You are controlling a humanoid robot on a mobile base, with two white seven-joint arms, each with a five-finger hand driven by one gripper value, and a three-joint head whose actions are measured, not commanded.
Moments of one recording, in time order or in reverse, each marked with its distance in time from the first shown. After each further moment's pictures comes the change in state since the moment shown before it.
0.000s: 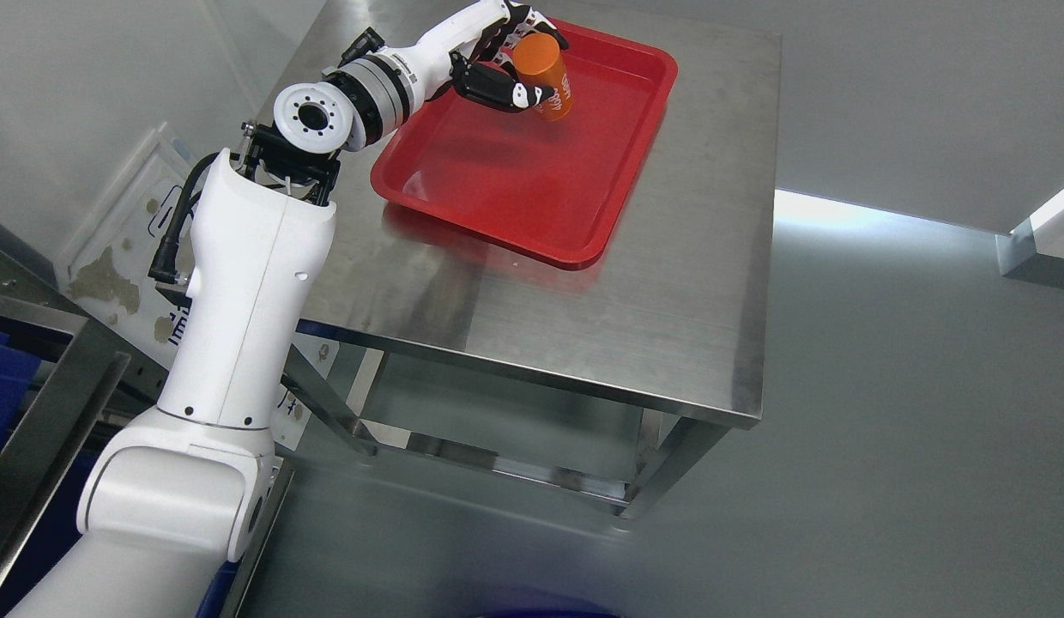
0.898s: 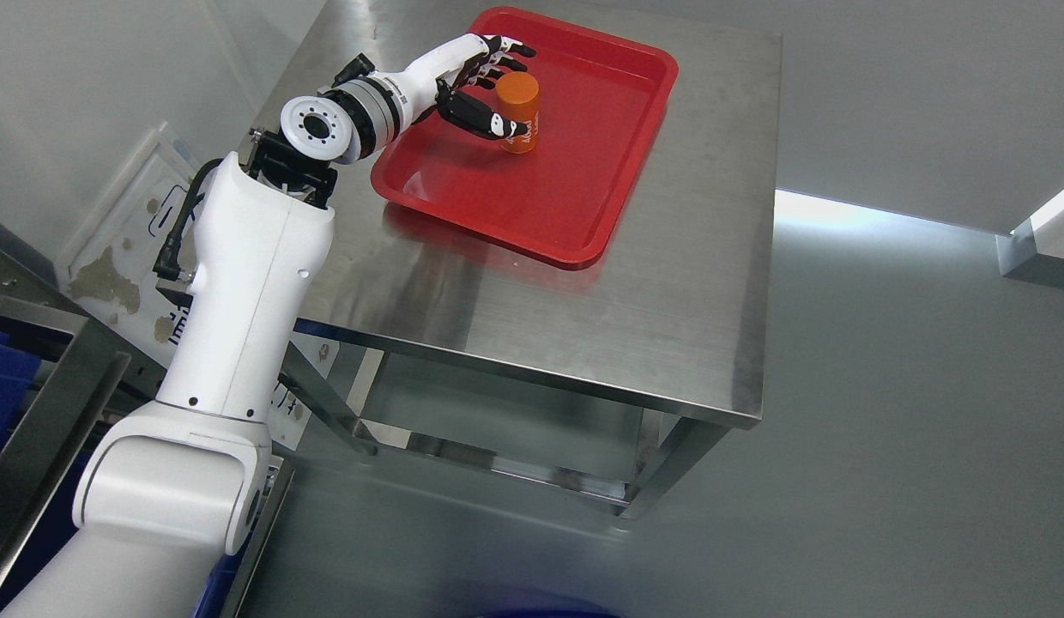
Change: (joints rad) left arm -0.018 -0.003 0.008 0.114 -0.052 -0.007 -0.003; right arm 0.000 0.000 0.000 0.000 0.000 0.000 0.000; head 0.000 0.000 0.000
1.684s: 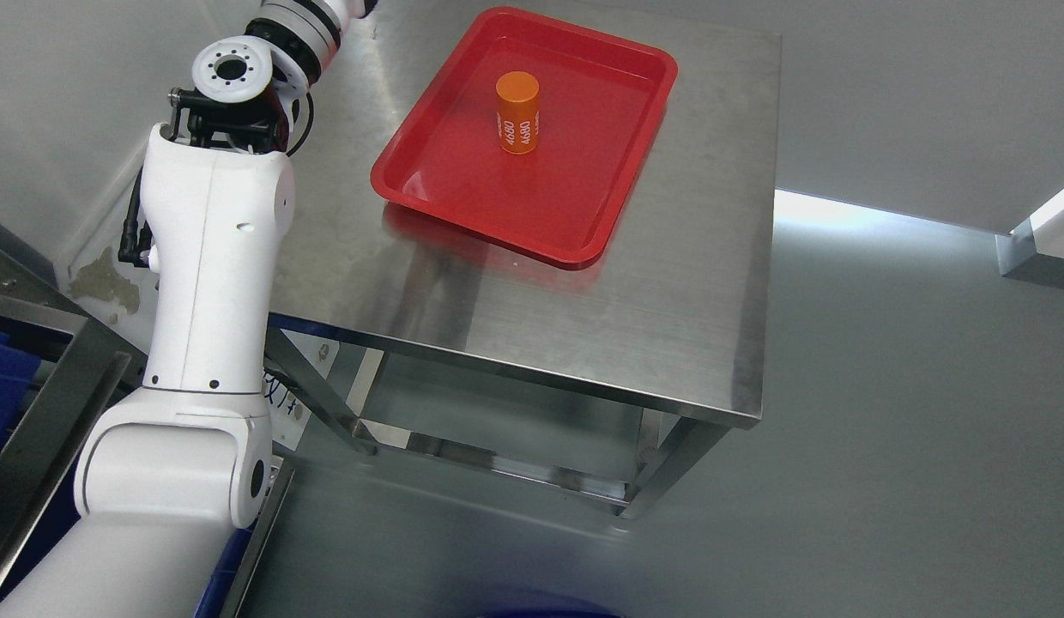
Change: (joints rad) left arm -0.034 -0.022 0.204 -0.045 0.455 -0.017 0.361; right arm 0.000 0.000 0.000 0.000 0.000 0.000 0.000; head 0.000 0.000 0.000
